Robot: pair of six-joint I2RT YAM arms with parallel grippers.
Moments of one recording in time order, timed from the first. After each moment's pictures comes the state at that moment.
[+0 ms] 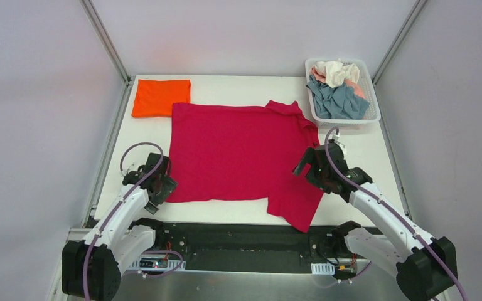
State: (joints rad) left arm -0.17 0.88 0.51 -0.92 -0.34 -1.10; right arm 0.48 0.95 0.65 -0.60 0.14 0.87
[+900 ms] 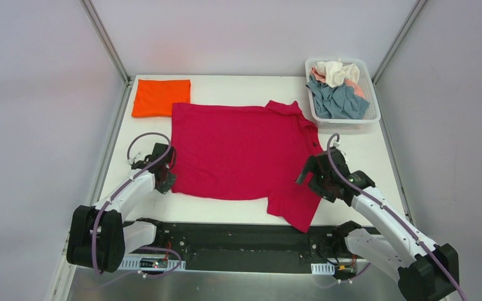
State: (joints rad) left arm -0.17 1.14 0.53 -0.66 -0.34 -1.09; right arm 0.48 0.89 0.61 -0.74 0.12 0.88
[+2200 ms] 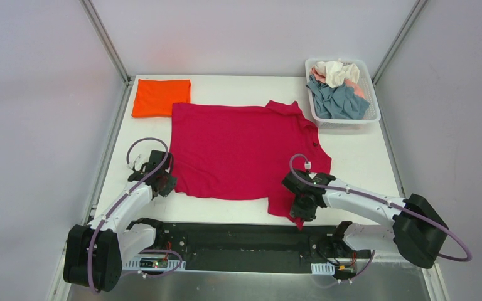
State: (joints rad) left arm -0.17 1.00 0.44 -0.56 -0.28 -1.08; right arm 0.90 1.19 0.59 -0.90 0.14 1.19
